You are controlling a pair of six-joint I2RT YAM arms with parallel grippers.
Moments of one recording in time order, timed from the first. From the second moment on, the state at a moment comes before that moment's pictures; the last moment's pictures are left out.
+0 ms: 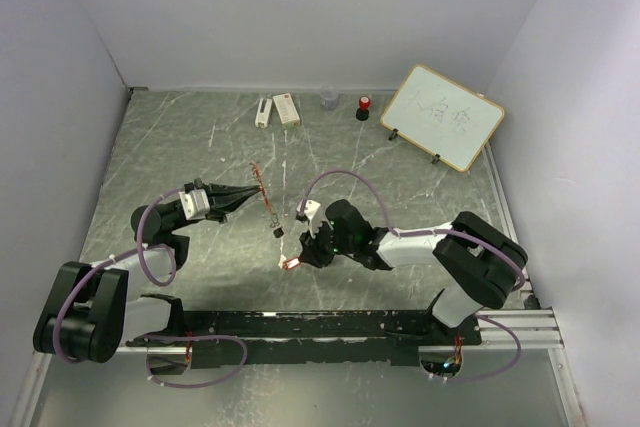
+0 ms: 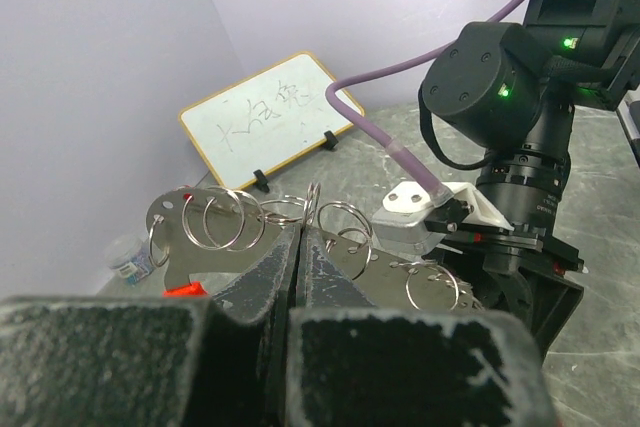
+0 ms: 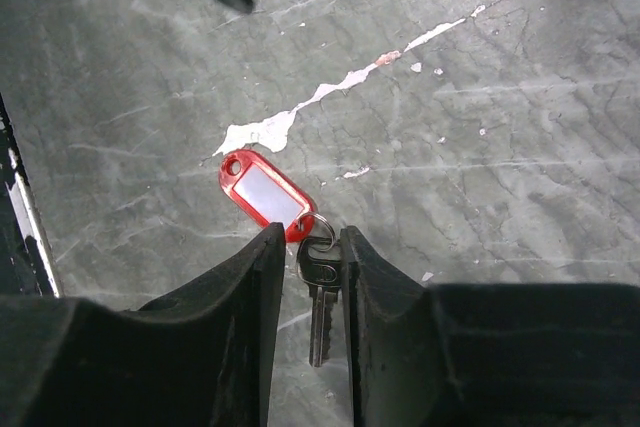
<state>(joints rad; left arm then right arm) -0.17 1.21 0.25 1.53 1.07 -0.16 0.89 1.57 0.54 0.38 -0.35 0.03</state>
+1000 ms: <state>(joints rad) -0.17 1.22 0.25 1.53 1.07 -0.16 0.89 1.48 0.51 0.40 -0.35 0.02</state>
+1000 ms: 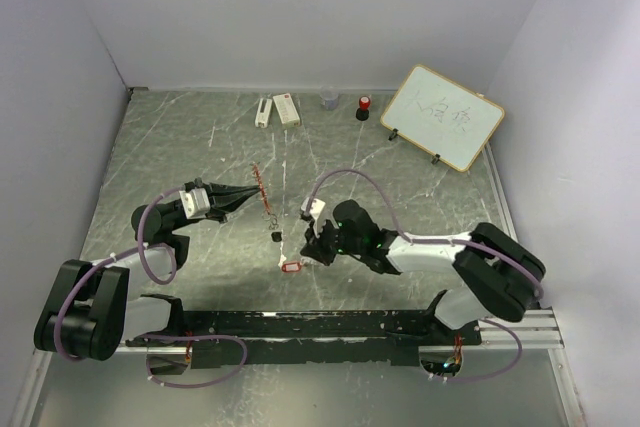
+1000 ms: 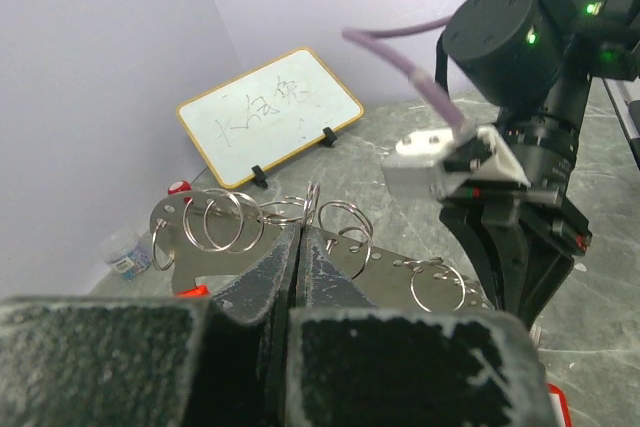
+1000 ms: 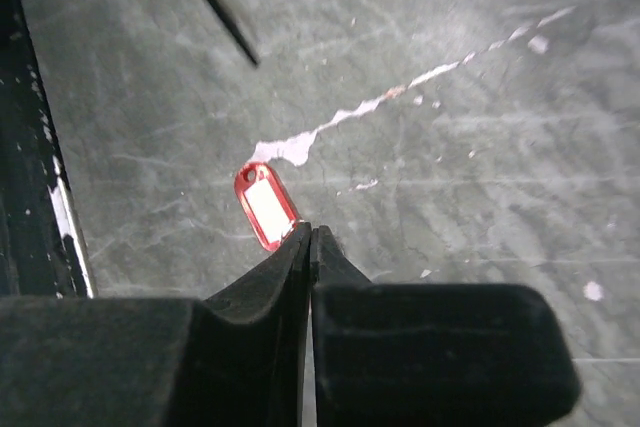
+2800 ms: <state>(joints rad) -0.14 1.16 0.23 1.53 1.07 -0.19 1.25 1.43 0.57 0.15 0.49 0.42</state>
